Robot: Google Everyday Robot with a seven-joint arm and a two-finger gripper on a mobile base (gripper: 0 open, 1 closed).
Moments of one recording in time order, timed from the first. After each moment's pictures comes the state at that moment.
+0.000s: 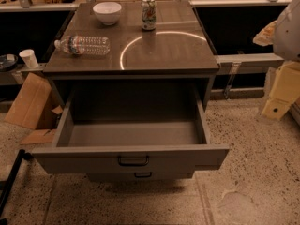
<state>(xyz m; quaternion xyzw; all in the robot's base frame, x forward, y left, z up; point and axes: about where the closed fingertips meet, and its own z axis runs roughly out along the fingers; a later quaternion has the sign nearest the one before) 0.438 -0.217 0.976 -0.60 0.78 -0.03 0.16</state>
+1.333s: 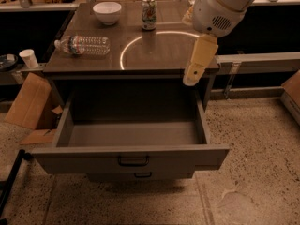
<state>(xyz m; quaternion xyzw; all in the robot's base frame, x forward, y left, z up) 0.555 -0.098 0.965 -0.67 0.71 0.02 0.23</state>
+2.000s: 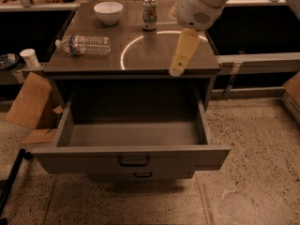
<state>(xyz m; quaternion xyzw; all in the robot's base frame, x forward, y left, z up) 0.599 -0.072 0.959 -0.68 0.69 0.02 0.24</state>
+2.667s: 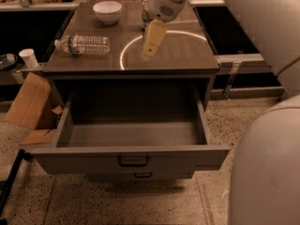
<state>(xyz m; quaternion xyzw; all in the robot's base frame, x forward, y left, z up) 0.686 -0.010 0.945 -0.68 0.68 0.03 0.27</state>
